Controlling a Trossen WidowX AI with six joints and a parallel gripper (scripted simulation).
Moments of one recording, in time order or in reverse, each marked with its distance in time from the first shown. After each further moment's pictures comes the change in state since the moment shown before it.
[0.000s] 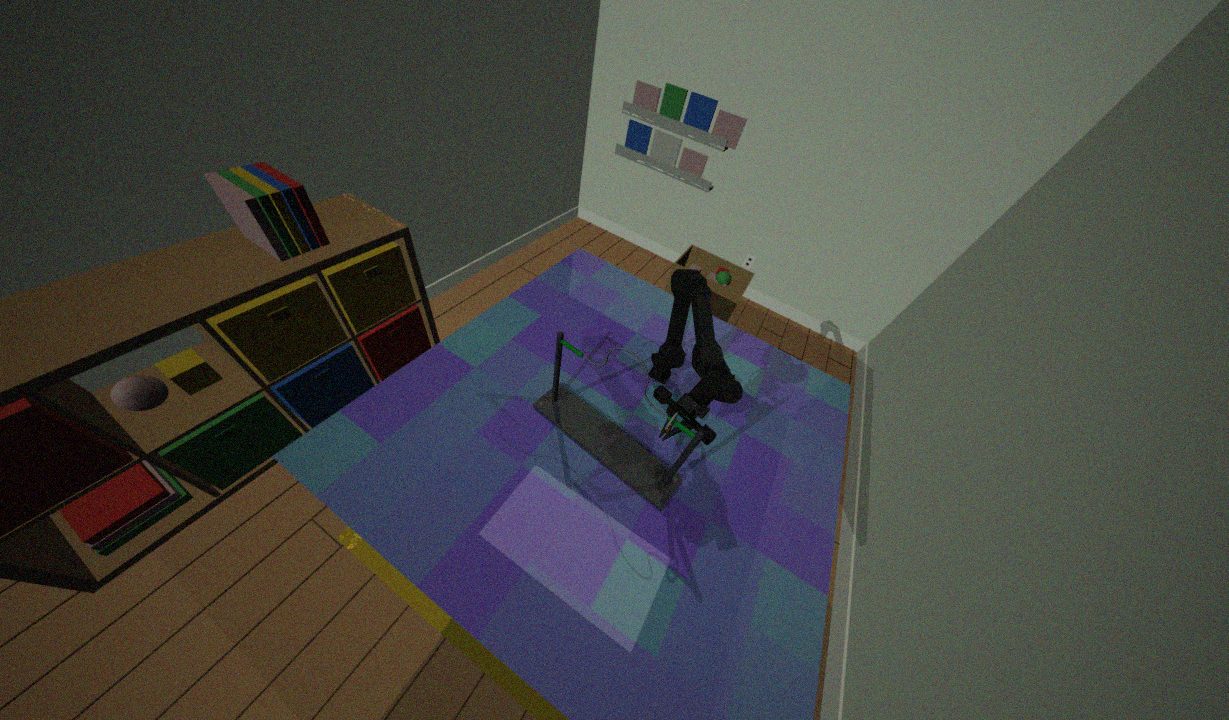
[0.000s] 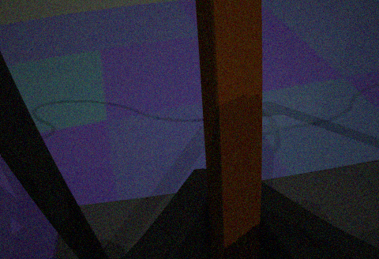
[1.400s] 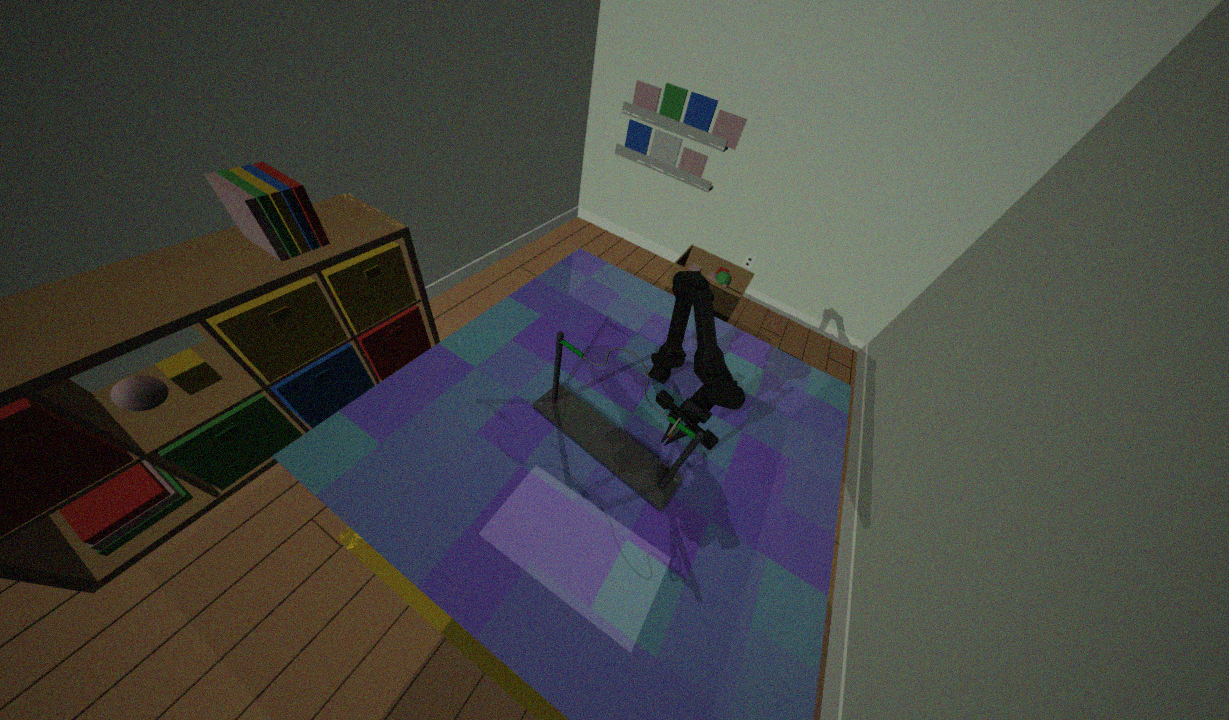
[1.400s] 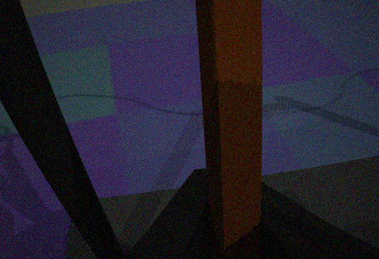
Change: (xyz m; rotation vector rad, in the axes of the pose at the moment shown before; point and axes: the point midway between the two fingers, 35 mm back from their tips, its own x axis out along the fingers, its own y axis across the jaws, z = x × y) arm 0.003 0.012 -0.009 0.003 -0.004 0.004
